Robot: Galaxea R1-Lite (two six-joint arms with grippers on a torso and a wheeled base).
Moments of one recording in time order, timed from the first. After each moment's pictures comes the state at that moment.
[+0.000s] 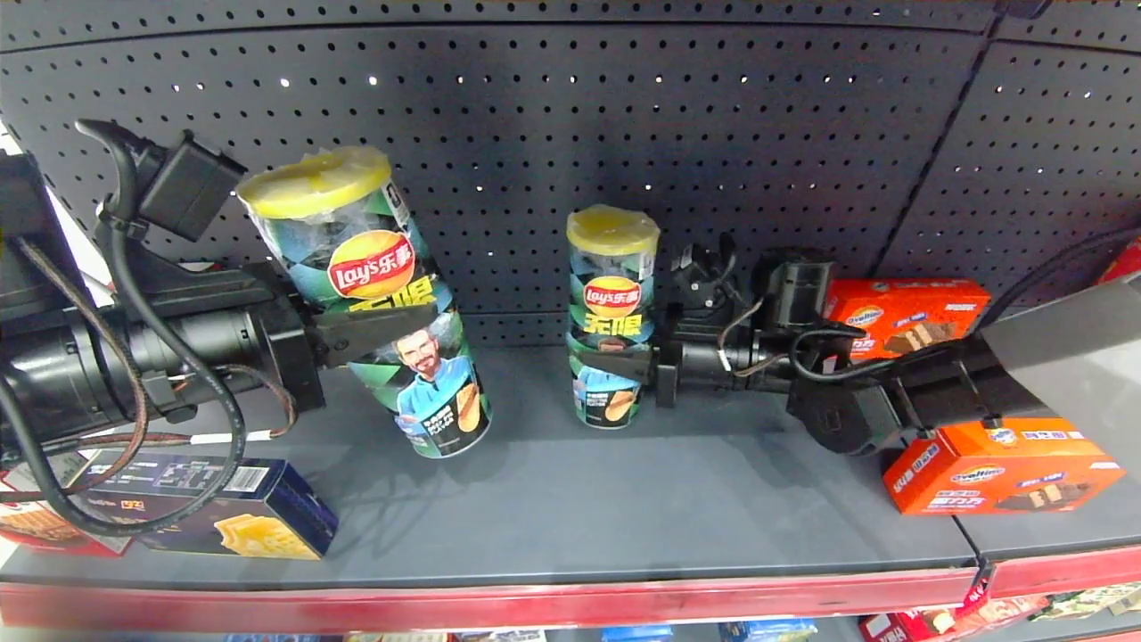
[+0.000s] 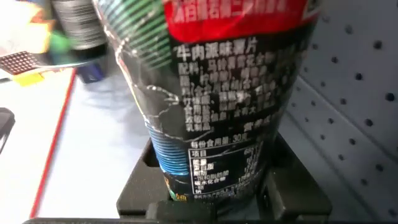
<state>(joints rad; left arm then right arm) -0.22 1.42 -0.82 -0.51 -0.64 0.06 0.52 2.12 -1.31 -0.78 0.83 -0.17</state>
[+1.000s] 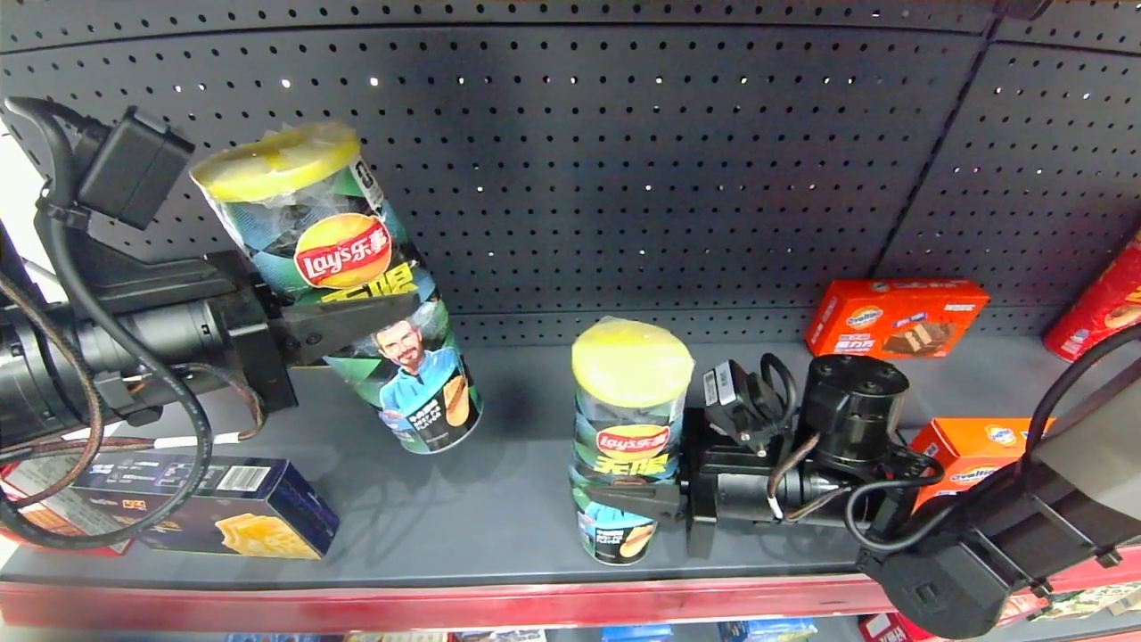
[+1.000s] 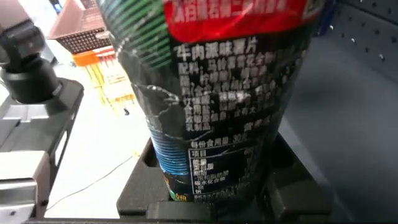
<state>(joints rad) -0.22 1.36 -0.81 -0.50 -0.63 0.06 0.62 1.99 -0.73 -1.22 0.82 -0.17</state>
